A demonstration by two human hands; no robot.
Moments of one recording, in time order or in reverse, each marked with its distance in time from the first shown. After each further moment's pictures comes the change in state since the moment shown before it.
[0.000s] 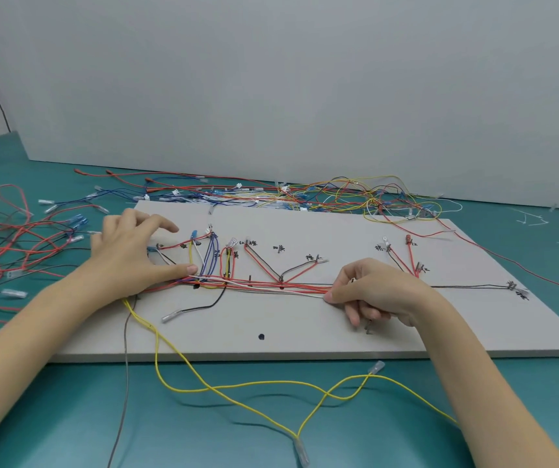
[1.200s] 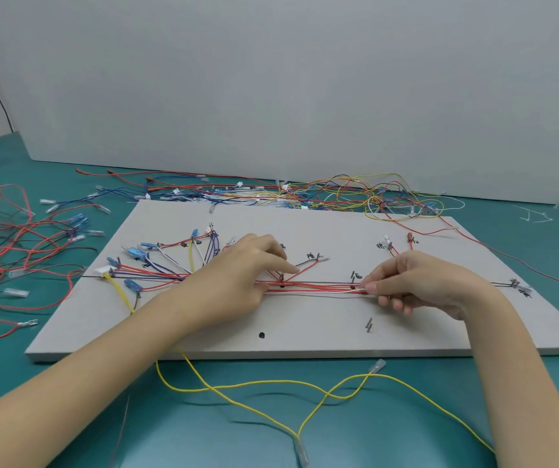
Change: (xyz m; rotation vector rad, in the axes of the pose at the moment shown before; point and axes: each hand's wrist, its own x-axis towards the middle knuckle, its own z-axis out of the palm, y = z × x) left_hand -0.017 0.109 0.034 -0.215 -0.188 0.600; right_hand -0.015 0.020 -0.042 0.067 0.037 0.033
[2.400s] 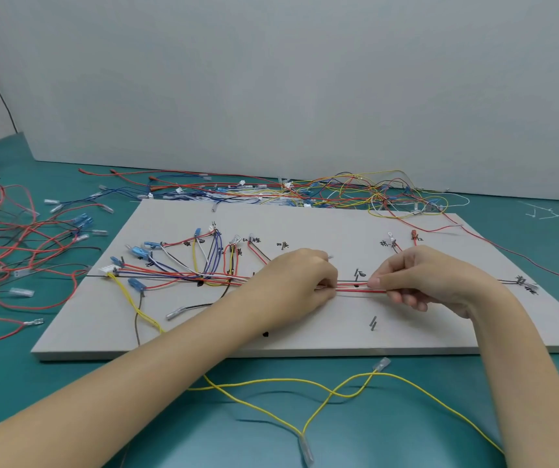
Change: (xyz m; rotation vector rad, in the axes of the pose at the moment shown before) left_hand 0.034 0.047 0.029 0.086 -0.049 0.072; right_hand 0.000 0.002 -0.002 -0.014 0.031 -0.042
